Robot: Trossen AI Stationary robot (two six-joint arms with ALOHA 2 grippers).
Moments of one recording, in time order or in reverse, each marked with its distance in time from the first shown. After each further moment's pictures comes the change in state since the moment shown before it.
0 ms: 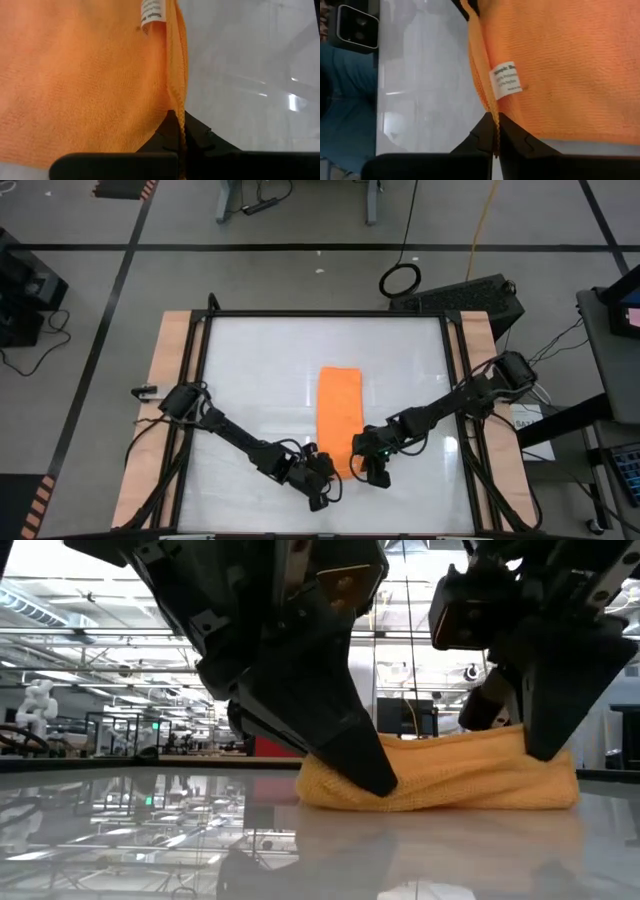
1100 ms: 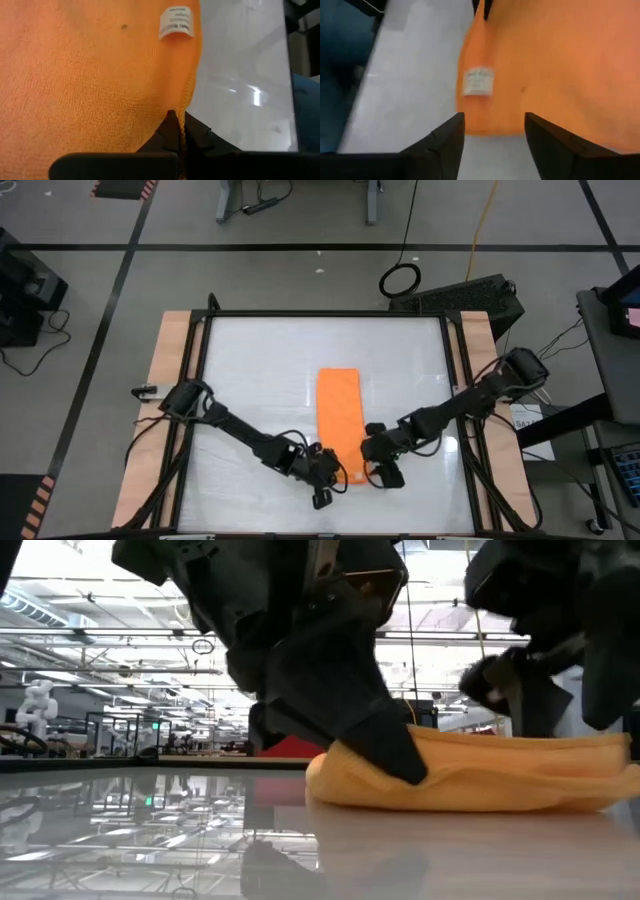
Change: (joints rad) left arm 0.056 -0.001 -0.001 0.065 0.162 -0.023; right arm 0.062 -0.102 -0.058 -0.024 0.113 -0.248
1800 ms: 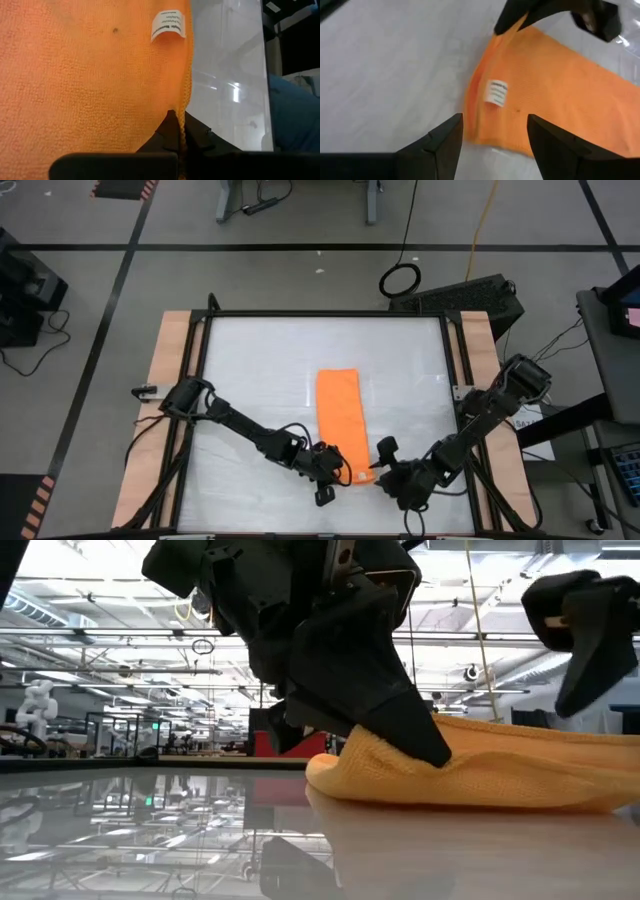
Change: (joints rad) left arm 0.041 0.000 0.000 0.050 0.115 -0.001; right arm 0.351 0.050 0.001 0.029 0.630 -0.190
